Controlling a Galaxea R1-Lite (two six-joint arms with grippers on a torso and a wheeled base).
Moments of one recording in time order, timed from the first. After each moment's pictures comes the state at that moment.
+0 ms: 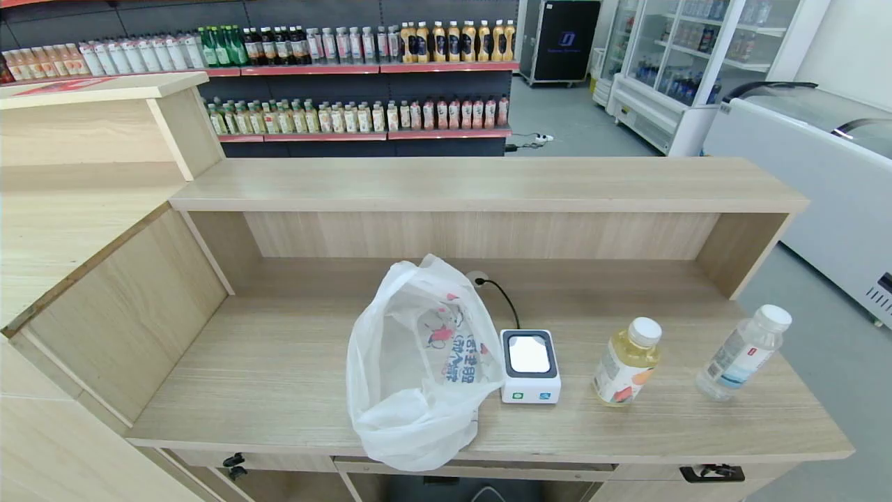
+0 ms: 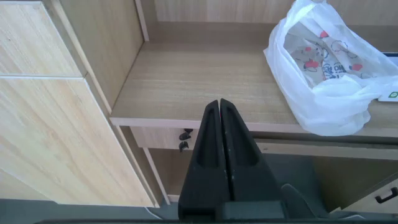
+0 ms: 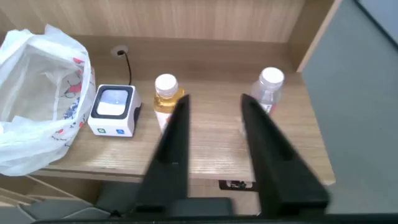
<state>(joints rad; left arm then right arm) 0.00 0.00 0.00 0.00 0.01 0.01 0.03 0.71 -0.34 -0.31 0.00 -0.08</state>
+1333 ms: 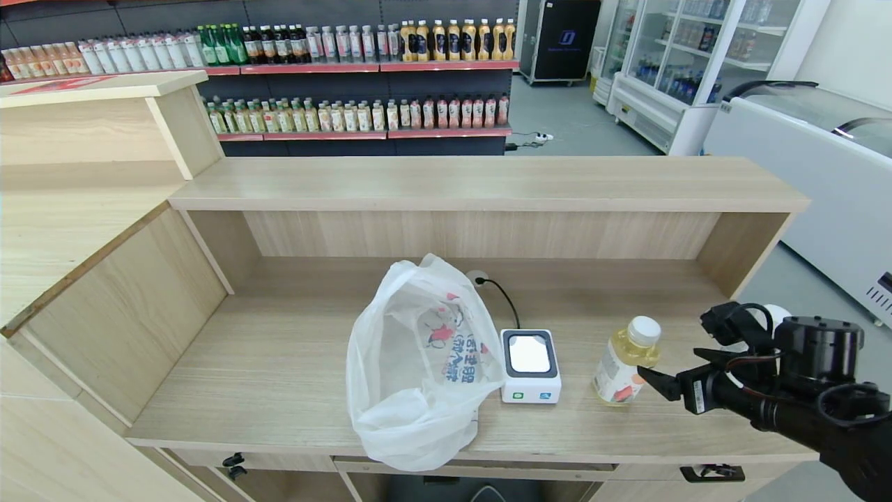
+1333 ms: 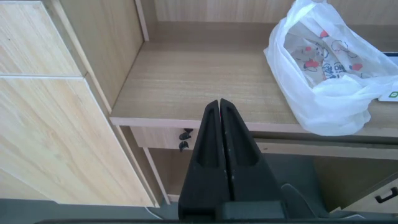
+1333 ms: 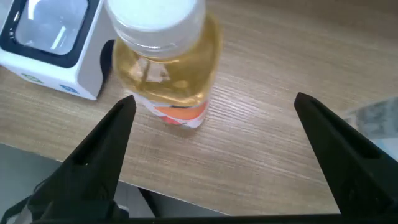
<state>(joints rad) 0.00 0.00 0.00 0.00 0.01 0.01 0.03 1.92 -0.31 -1.17 0.18 -0.22</state>
